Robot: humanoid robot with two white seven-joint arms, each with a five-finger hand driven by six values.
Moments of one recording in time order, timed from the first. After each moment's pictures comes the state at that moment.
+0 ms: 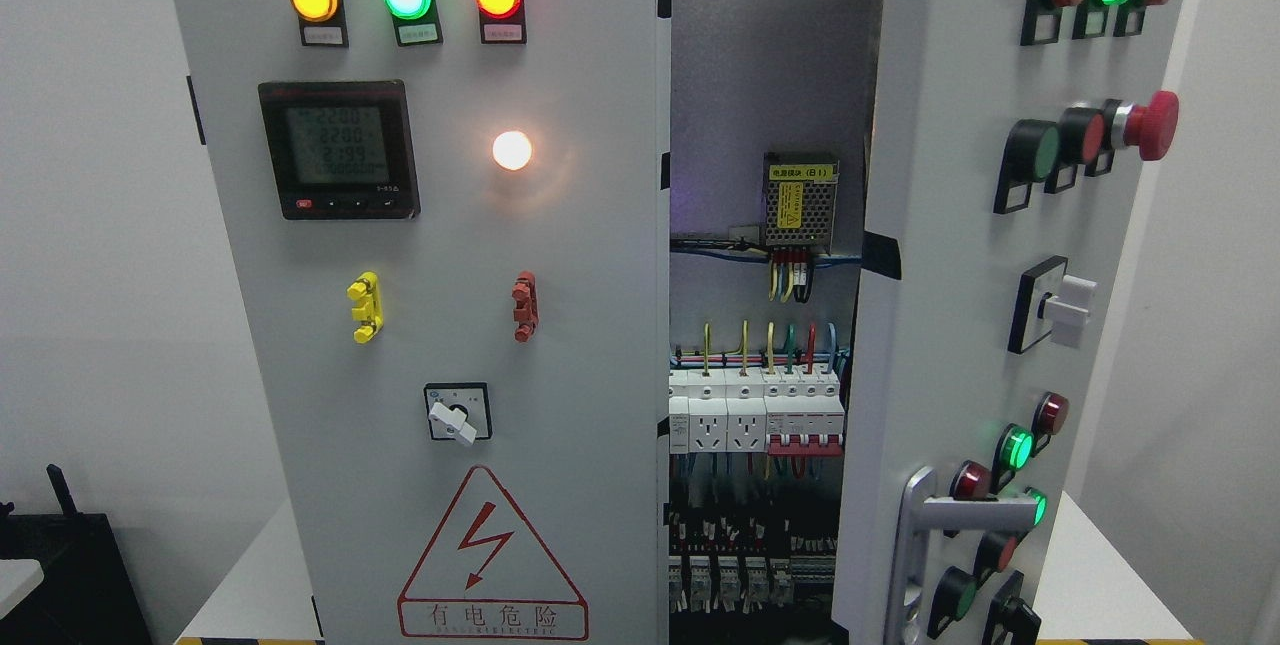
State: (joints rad) left arm 0.12 -0.04 -0.09 -0.15 0.10 -0.04 -0.17; right arm 0.12 0.12 0.22 -0.11 -0.11 0.00 -0.03
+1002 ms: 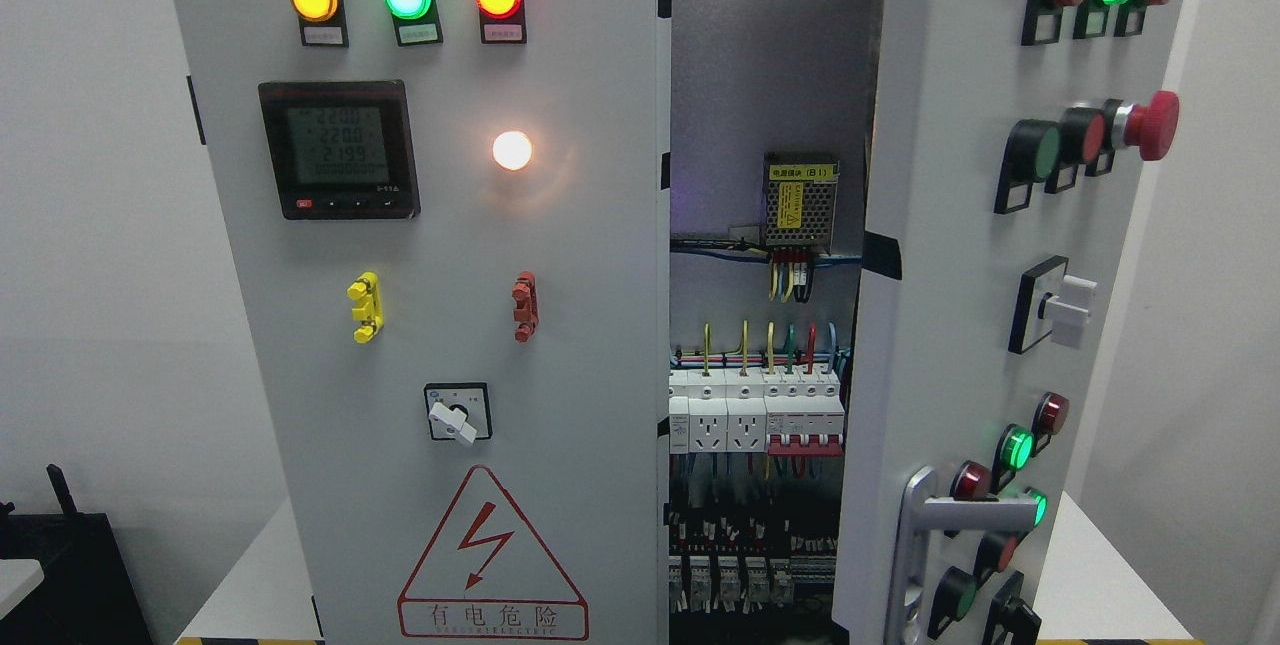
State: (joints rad) left arm 0.12 -0.04 -0.09 -0.16 0.10 -0.05 -0.18; right arm 0.12 0.12 0.22 -0.11 -0.11 0.00 -0.03
